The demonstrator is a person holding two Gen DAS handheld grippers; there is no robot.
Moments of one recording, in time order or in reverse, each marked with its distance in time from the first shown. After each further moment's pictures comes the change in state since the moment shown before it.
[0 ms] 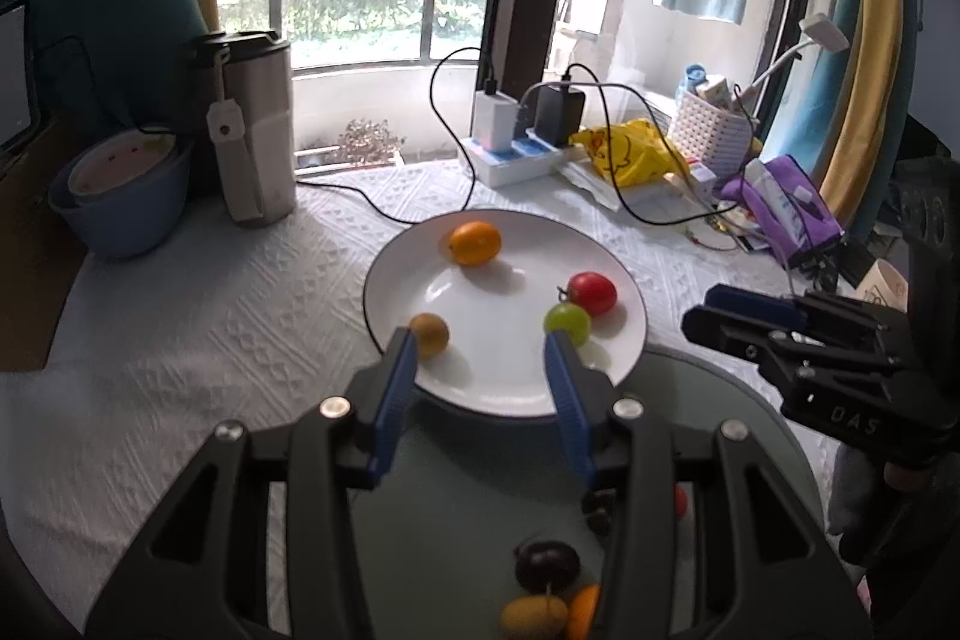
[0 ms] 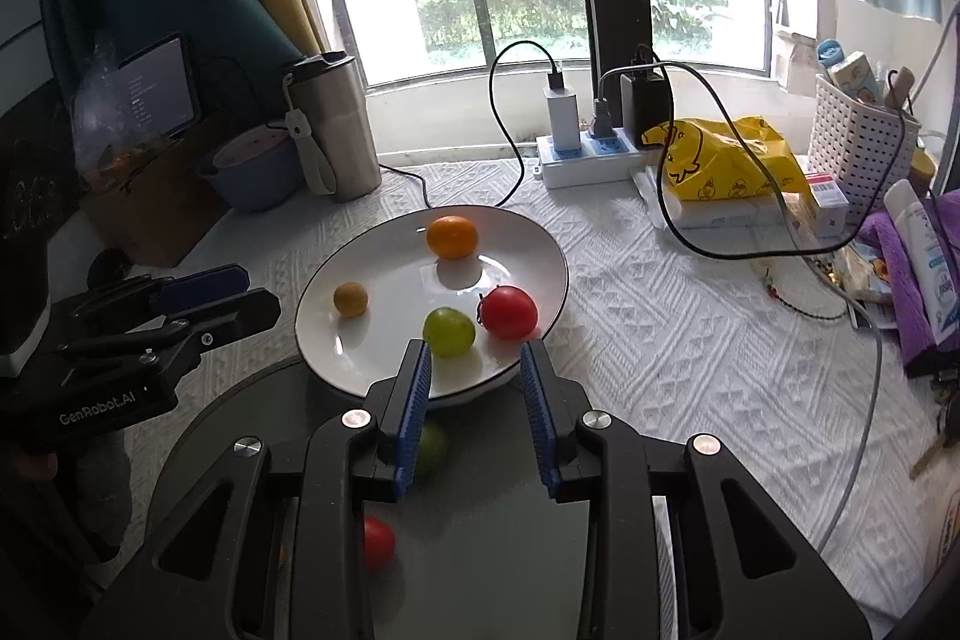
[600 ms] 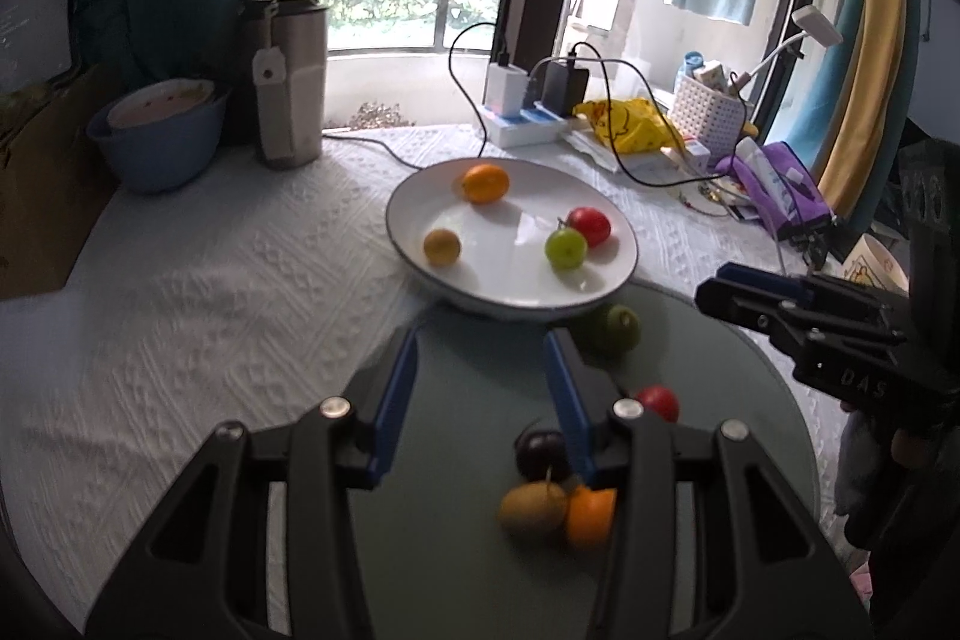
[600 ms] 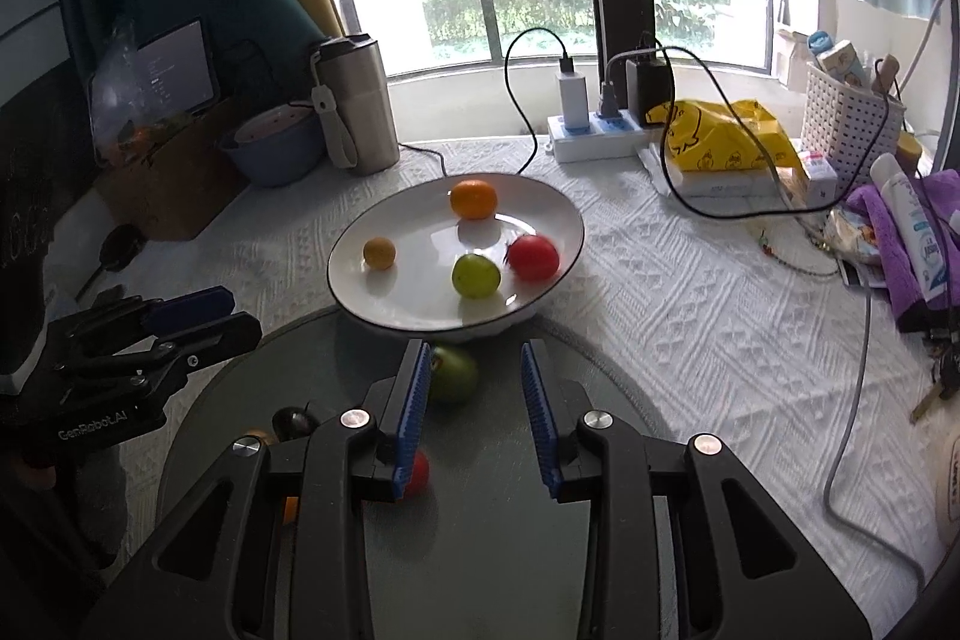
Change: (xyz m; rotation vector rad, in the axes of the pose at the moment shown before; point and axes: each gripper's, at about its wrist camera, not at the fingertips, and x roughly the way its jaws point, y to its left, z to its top) left arm -0.033 0.005 -0.049 -0.049 0.017 0.013; right arm -0.019 0.016 -0.030 -0.010 0.015 0.002
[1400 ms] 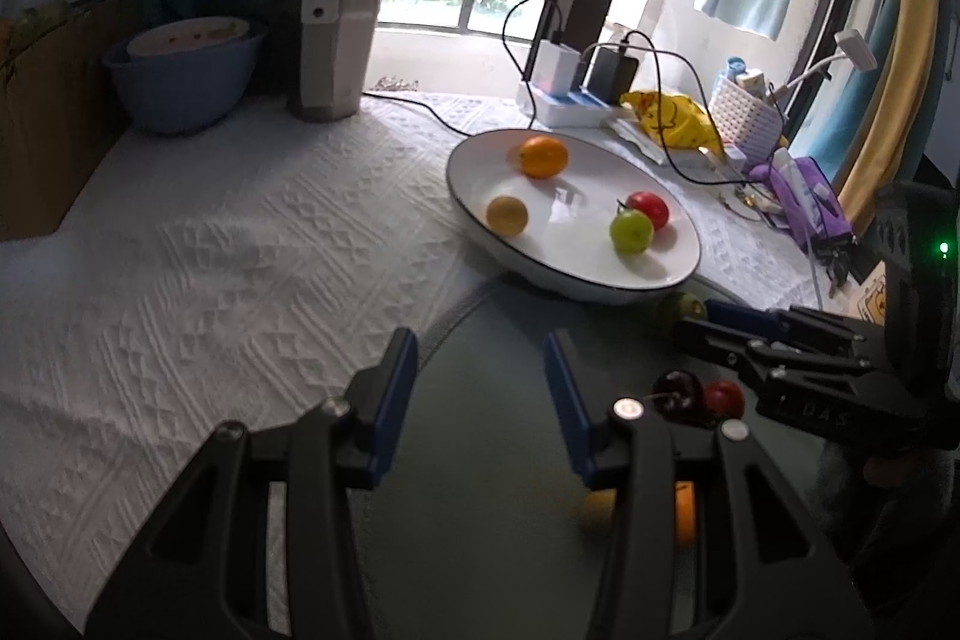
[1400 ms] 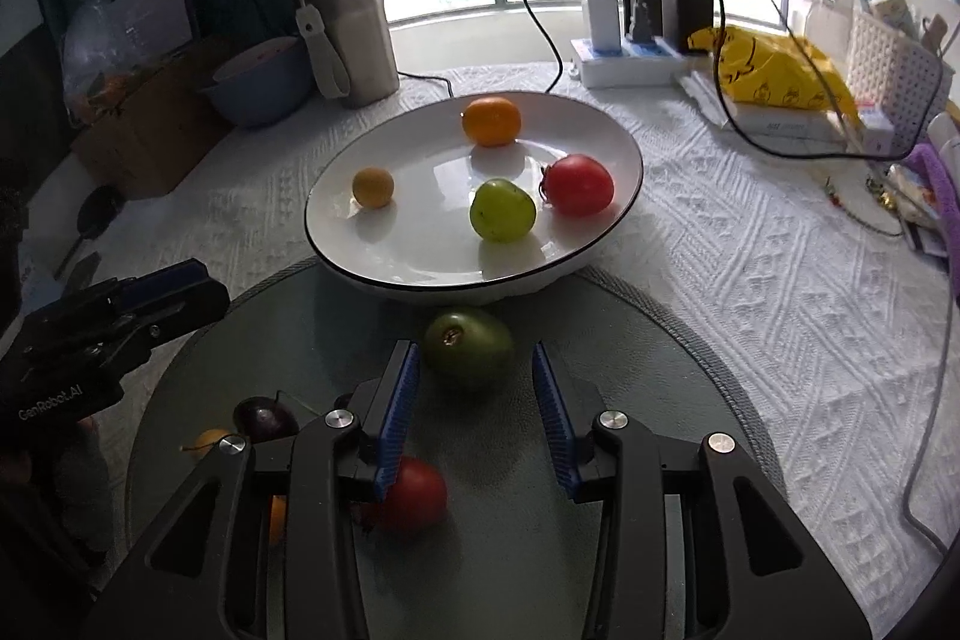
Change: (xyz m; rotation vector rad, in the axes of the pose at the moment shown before) left arm 0.025 0.041 -0.006 -0.089 0.034 -0.009; right arm 0.063 0.007 -0.007 0.012 0.138 0.009
